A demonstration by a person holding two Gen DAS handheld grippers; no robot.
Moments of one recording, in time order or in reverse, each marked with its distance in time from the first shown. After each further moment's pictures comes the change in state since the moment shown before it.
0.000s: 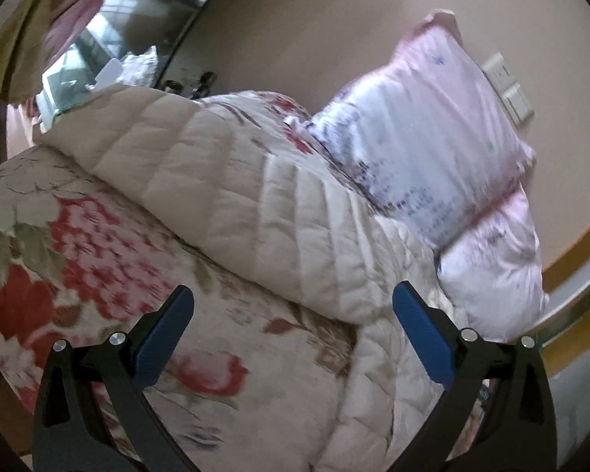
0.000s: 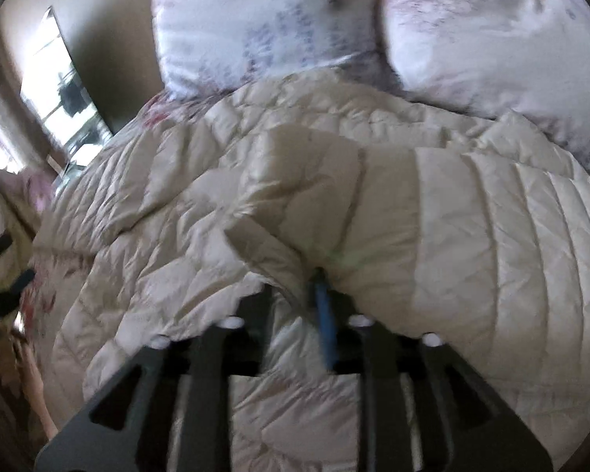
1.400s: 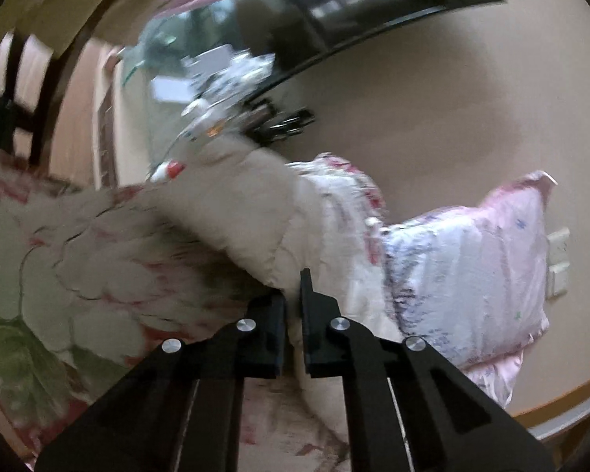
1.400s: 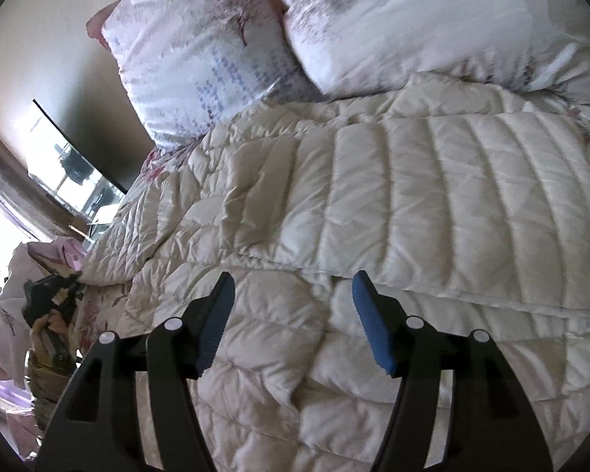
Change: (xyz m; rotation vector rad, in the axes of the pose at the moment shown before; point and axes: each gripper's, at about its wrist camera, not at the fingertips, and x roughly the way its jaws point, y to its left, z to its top) left arm 0.001 0.083 0.074 -0.431 -0.128 0.041; right arm -0.084 -0.082 -0.022 0.279 -0.047 0.095
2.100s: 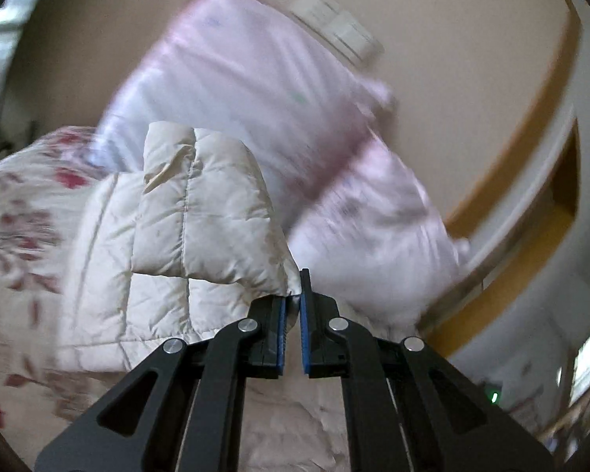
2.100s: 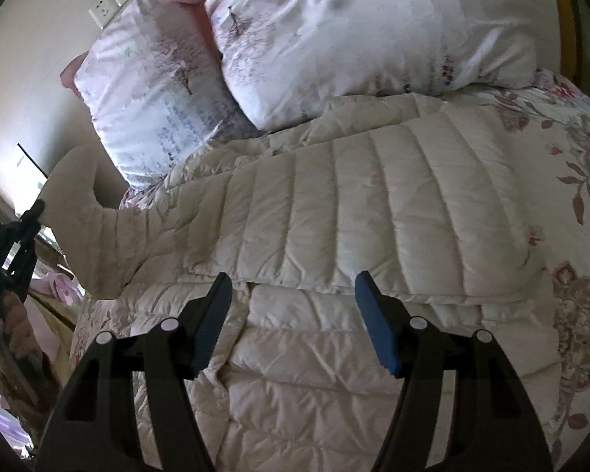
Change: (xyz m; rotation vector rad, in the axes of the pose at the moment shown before) left arm 0.010 -0.255 -0.236 0.734 0.256 -0.404; right arm -0.045 -0.060 -0.008 0.106 -0.096 -0.061
